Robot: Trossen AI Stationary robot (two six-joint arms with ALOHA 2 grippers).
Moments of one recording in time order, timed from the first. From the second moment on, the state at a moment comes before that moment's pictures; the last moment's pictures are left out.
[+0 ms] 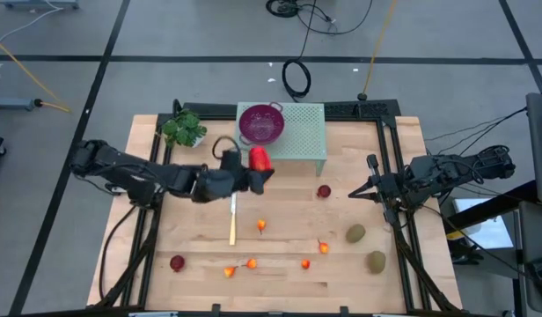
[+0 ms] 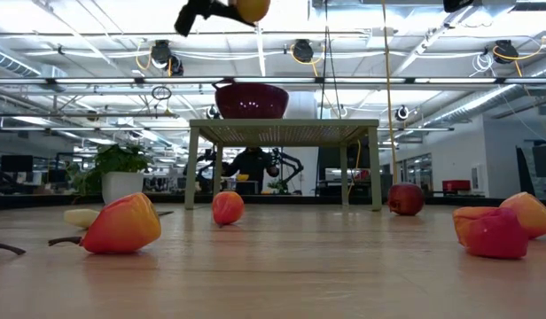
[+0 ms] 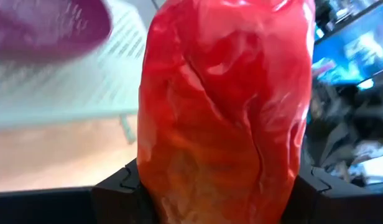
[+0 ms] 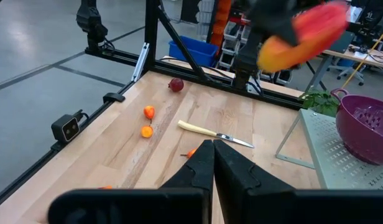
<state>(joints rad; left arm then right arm) -0.19 1.41 1.16 -0.10 -0.65 -1.09 0.27 0.54 0.71 -0.39 0.05 -0.14</state>
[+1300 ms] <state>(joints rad) 0.33 1.57 1.45 -0.34 -0.36 -0.52 0.27 0.54 0.71 -0.39 0.05 -0.17</state>
